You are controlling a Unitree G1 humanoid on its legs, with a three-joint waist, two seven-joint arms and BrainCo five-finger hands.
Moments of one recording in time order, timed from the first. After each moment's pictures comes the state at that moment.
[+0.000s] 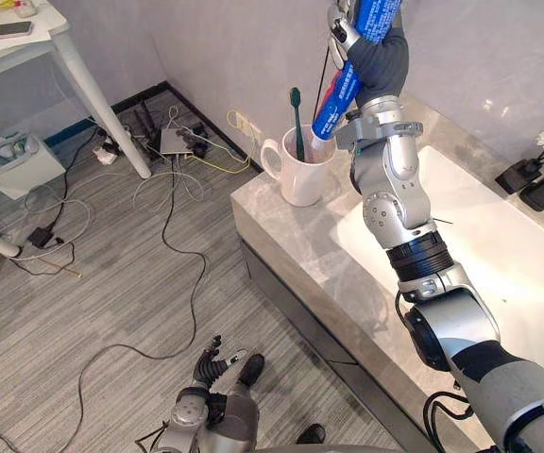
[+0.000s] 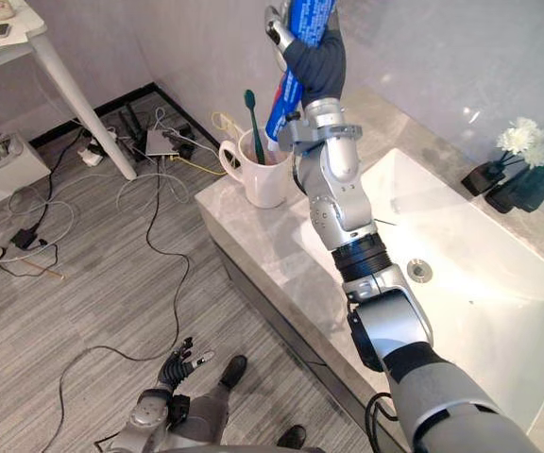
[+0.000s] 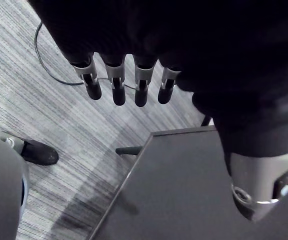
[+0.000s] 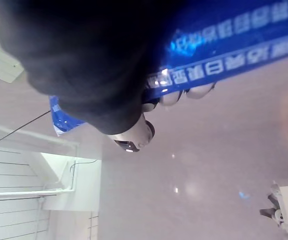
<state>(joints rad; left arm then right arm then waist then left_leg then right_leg) 0.06 0.13 -0.16 0.78 -0.03 -0.21 0.11 -1.05 -0.18 0.19 0.39 0.63 -0.30 -0.11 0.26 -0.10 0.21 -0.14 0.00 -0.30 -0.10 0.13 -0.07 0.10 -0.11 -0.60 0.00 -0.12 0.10</state>
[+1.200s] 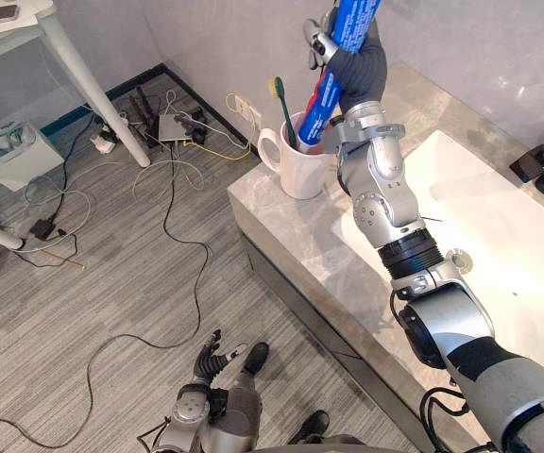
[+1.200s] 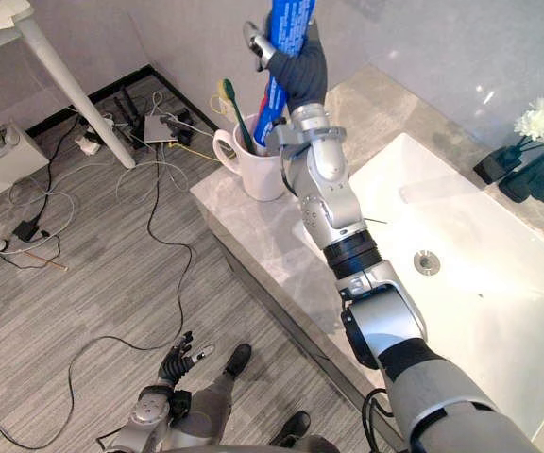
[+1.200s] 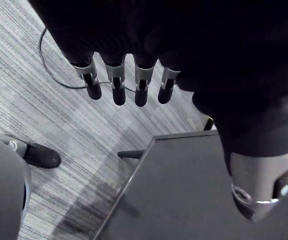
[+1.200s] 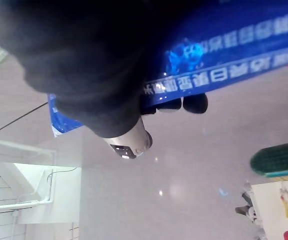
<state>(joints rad) 0.06 0.13 -0.17 0.78 -0.05 -0.22 0.13 -1.05 -0.15 0.24 0.45 0.61 -0.28 -0.11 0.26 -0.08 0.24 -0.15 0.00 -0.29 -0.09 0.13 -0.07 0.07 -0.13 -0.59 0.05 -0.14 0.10</state>
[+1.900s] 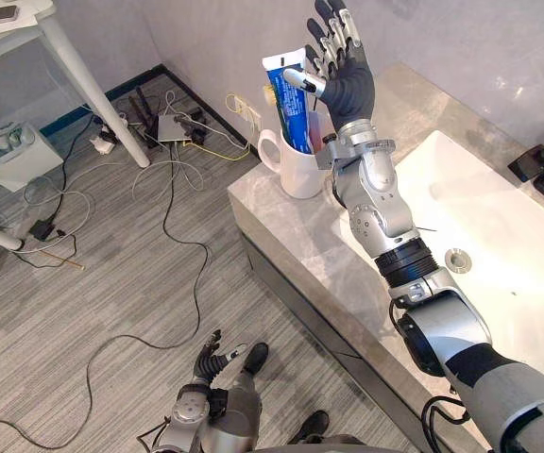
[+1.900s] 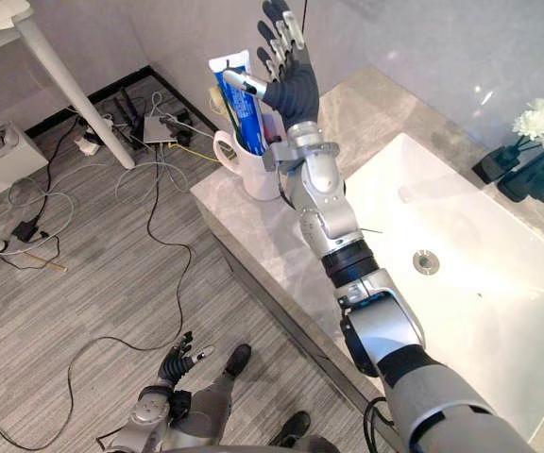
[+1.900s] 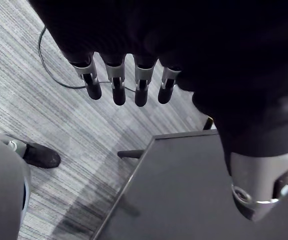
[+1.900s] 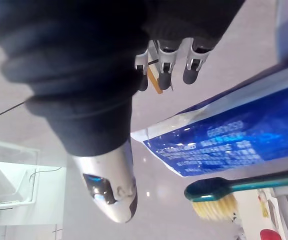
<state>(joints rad) 0.06 0.13 -0.17 0.78 -0.05 -0.22 0.14 -0.97 -0.15 0.24 0.44 0.57 -0.28 -0.11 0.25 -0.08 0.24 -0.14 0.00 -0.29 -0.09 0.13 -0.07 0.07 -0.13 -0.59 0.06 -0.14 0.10</state>
